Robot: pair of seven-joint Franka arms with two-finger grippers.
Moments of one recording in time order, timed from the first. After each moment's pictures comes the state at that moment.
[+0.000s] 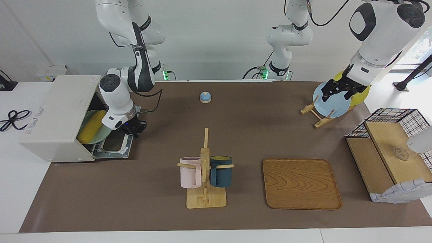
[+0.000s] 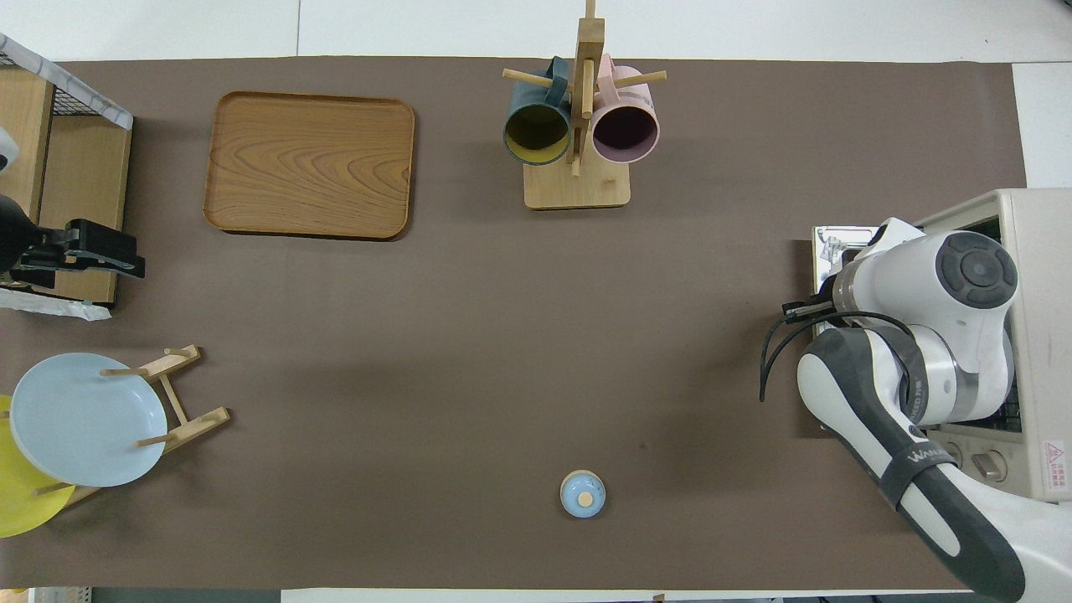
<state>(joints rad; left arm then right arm) -0.09 -0.01 0.05 -1.67 -0.03 1.60 -0.05 0.02 0.12 0.01 -2.27 -0.04 2.40 -0.12</state>
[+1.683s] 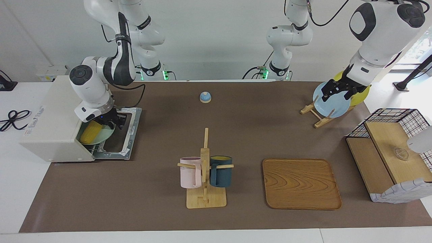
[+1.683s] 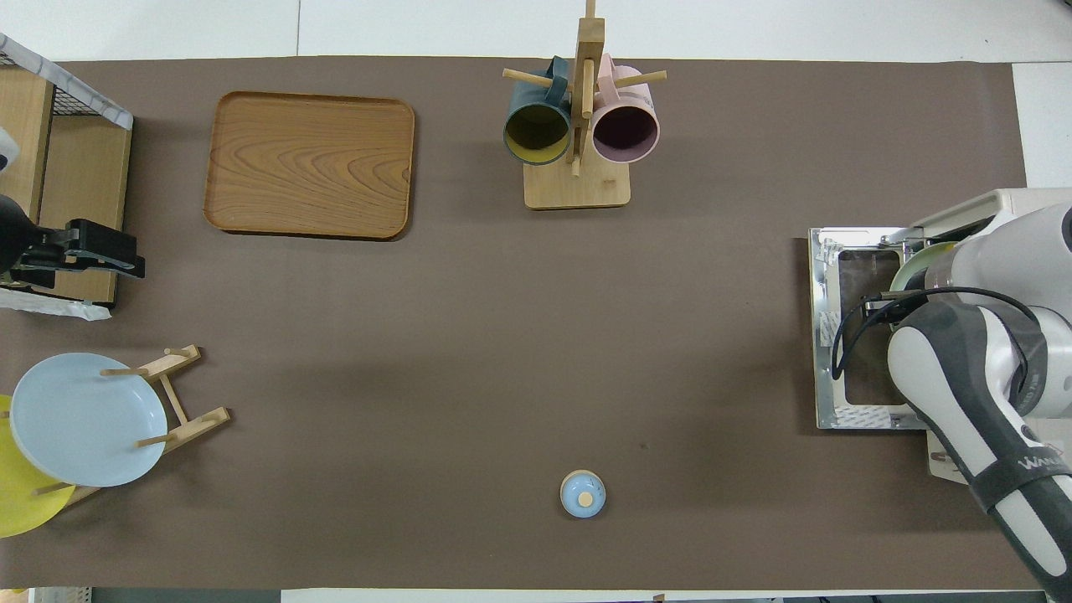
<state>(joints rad) -0.09 -0.01 0.05 -1.67 -0.03 1.60 -0.05 -0.08 0.04 -0.02 -2.19 -0.09 2.14 -0.05</state>
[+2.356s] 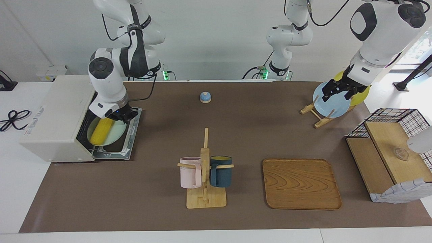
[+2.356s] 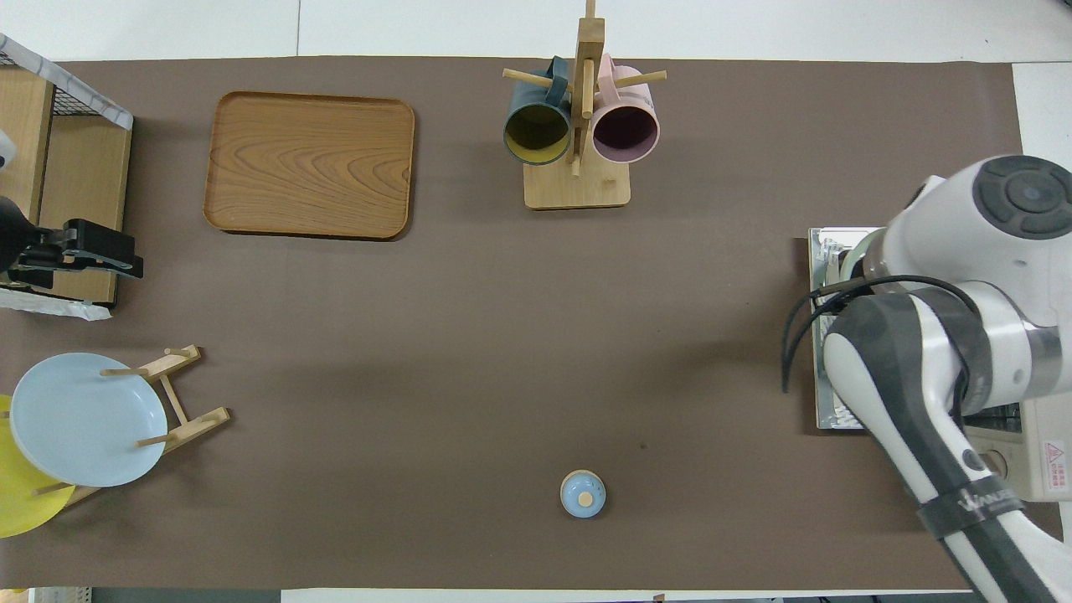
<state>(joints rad) -0.09 -0.01 0.05 -1.67 -0.03 1.60 -0.05 0.14 0.04 0.00 -2.00 -0.14 1.91 0.01</state>
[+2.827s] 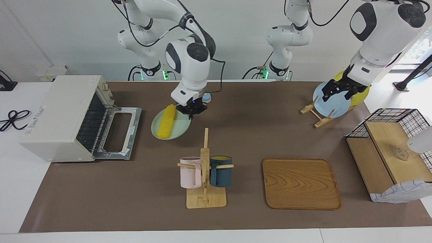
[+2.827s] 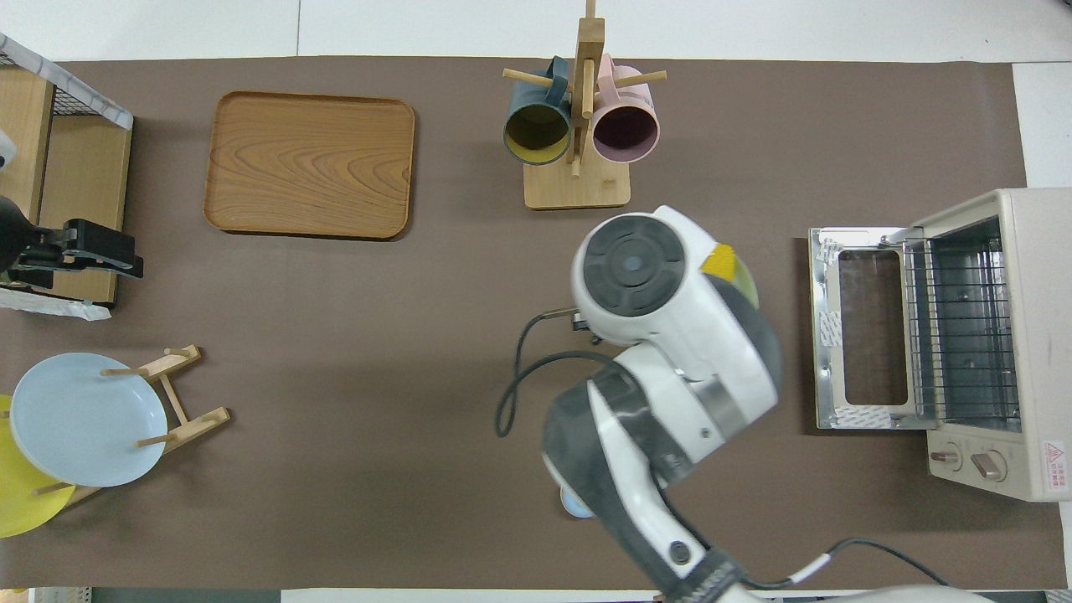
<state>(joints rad) -0.09 -0.01 0.05 -1.67 -0.03 1.60 -0.05 0.60 0.25 0.01 -1.75 -0.13 1.91 0.61</state>
